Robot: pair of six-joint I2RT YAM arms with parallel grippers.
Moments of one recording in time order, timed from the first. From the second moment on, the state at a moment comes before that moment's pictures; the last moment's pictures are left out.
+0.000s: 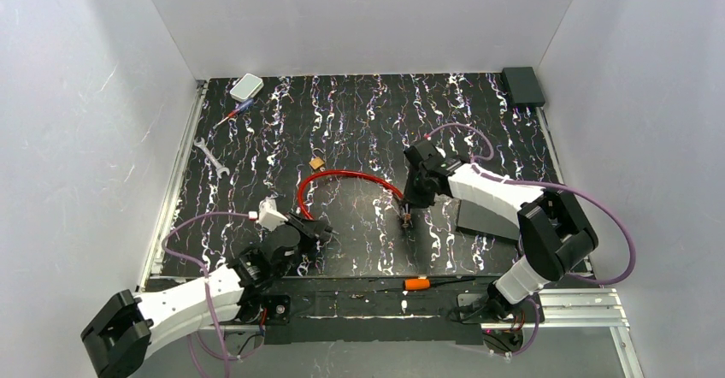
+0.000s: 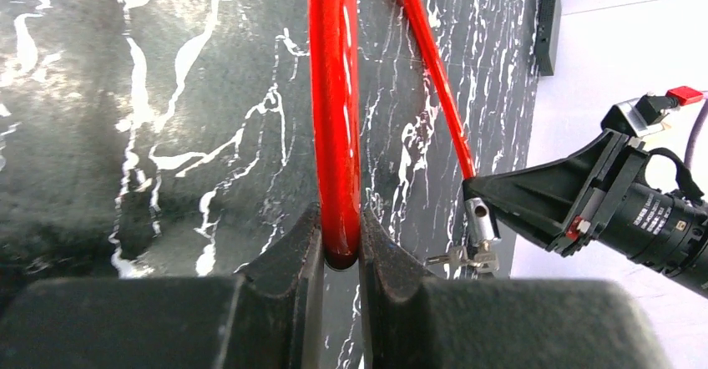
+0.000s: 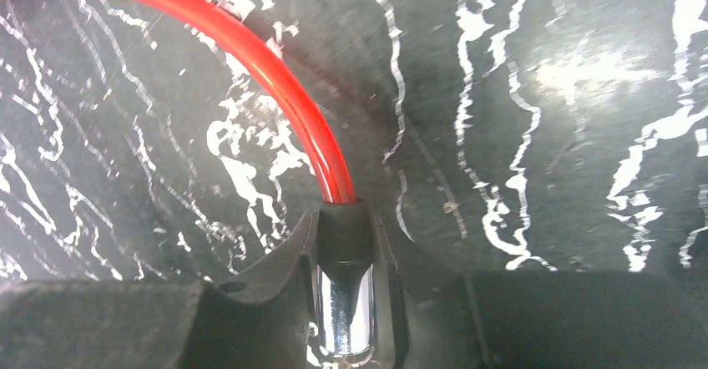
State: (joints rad) left arm -0.88 0.75 0.09 0.15 -0.49 -1.34; right arm 0.66 1.56 0.98 -0.53 0.04 0.84
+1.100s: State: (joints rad) left arm -0.87 0.54 0.15 -0.43 -0.67 -1.40; right arm 0.54 1.67 1.00 -0.42 0.07 0.60
